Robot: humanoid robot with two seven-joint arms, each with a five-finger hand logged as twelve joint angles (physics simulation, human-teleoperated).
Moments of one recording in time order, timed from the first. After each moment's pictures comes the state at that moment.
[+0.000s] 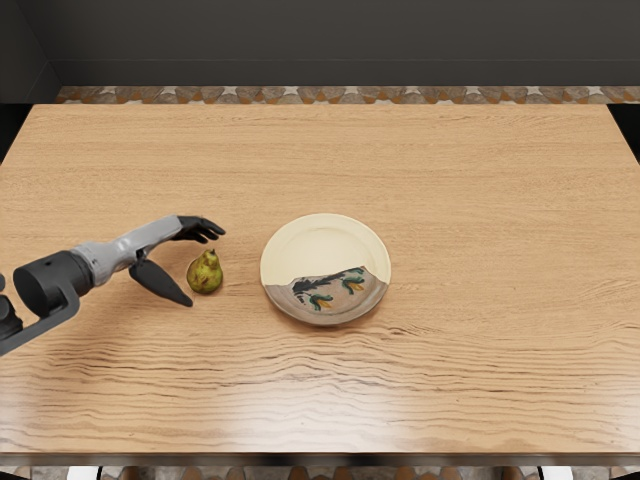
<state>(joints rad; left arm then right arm) -0.77 0.79 -0.20 -1.44 1.03 0.11 -0.10 -0.03 0.00 0.04 0.10 0.10 0.07 -0.28</state>
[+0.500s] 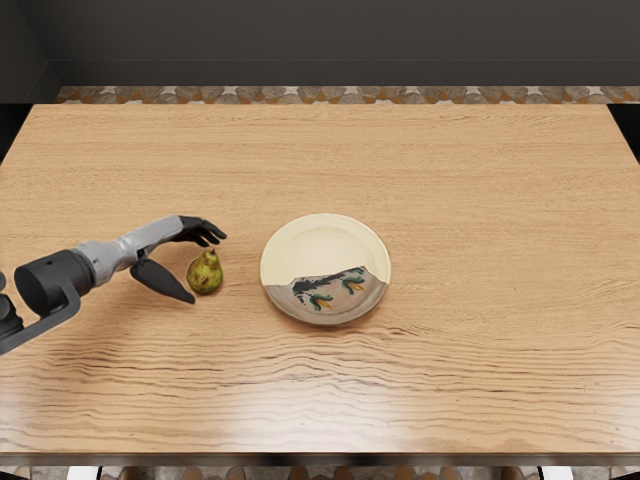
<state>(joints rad) -0.77 0.79 -0.20 -1.45 1.02 0.10 -0.09 -0.03 0.00 0.04 0.10 0.10 0.07 -0.28</state>
